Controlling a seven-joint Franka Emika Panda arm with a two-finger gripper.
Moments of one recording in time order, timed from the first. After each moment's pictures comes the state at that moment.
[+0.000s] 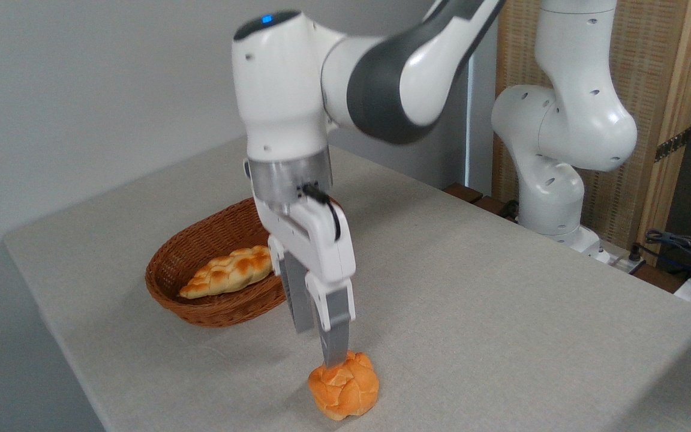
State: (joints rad) arm -0.03 -0.04 0.06 -2.11 0.15 2.19 0.91
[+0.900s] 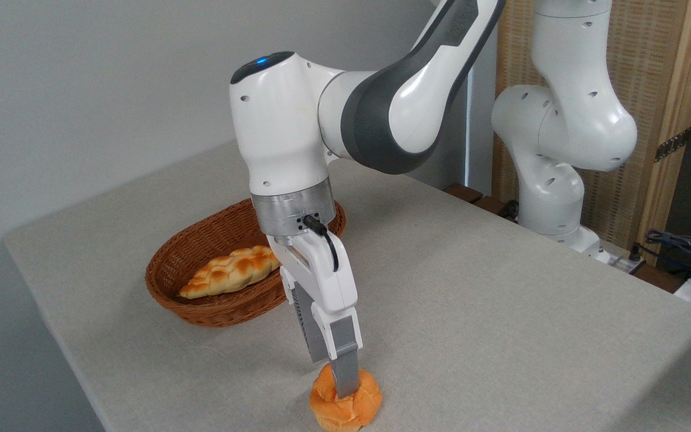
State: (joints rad) arm -0.03 0.00 0.07 -2.12 0.25 2.20 0.91
